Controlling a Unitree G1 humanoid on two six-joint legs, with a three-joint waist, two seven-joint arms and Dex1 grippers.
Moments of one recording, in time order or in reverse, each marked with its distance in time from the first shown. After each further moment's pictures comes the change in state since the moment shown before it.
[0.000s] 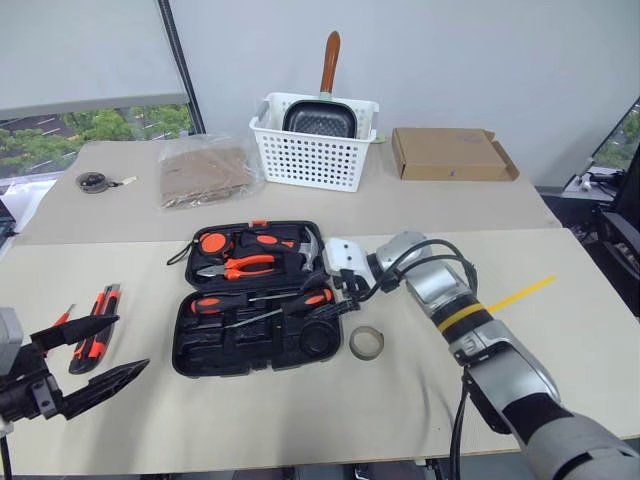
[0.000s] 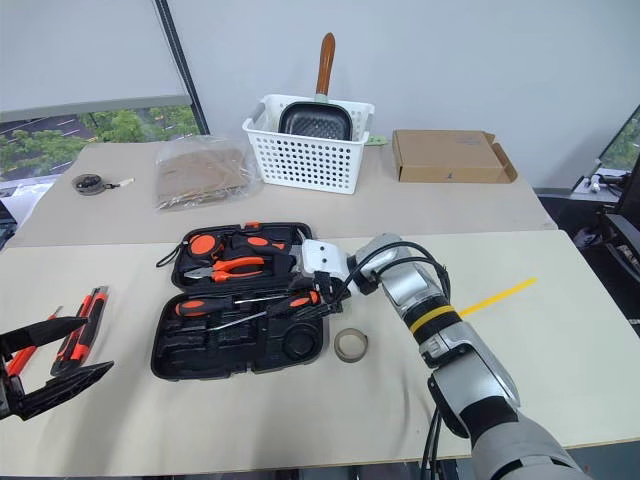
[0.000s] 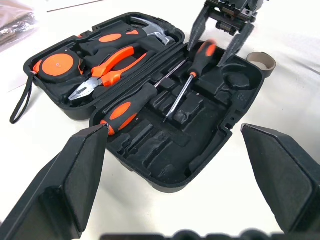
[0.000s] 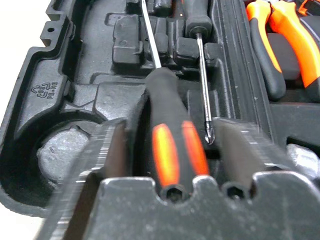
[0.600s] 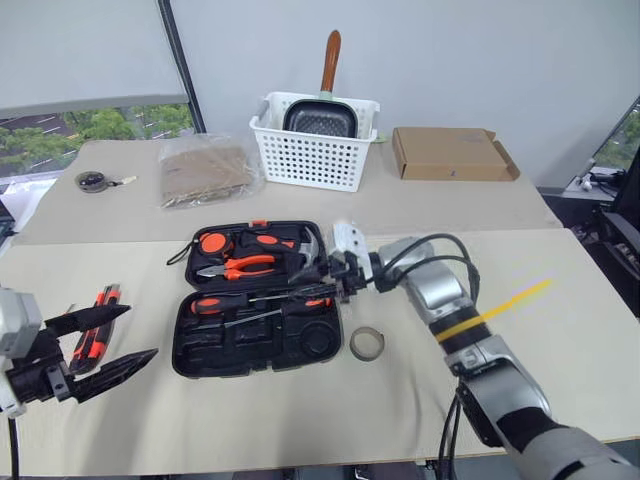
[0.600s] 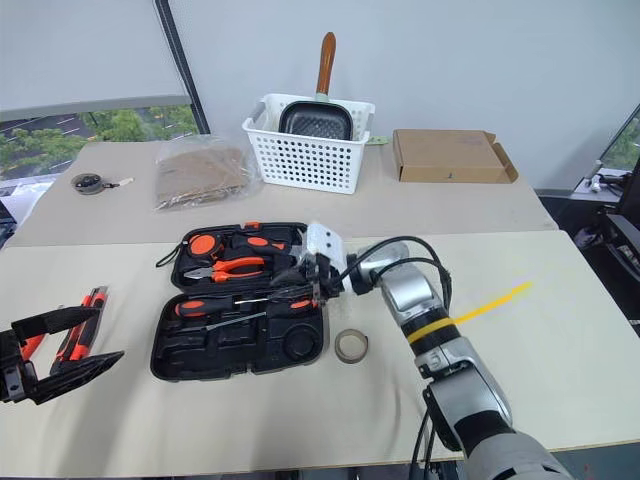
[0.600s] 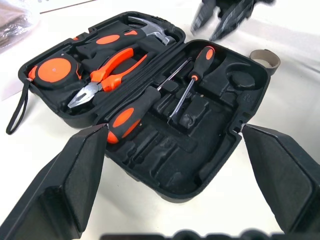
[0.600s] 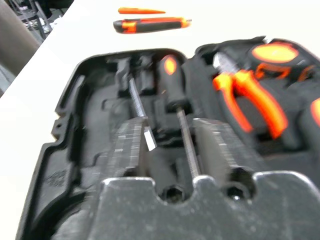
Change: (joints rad) left arm -0.085 0.055 -0.069 0.031 0.028 0.000 0.013; right arm 0.118 0.050 -0.074 -0.161 0.112 0.120 -0.072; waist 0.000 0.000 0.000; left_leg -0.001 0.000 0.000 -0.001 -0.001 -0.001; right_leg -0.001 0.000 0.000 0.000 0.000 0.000
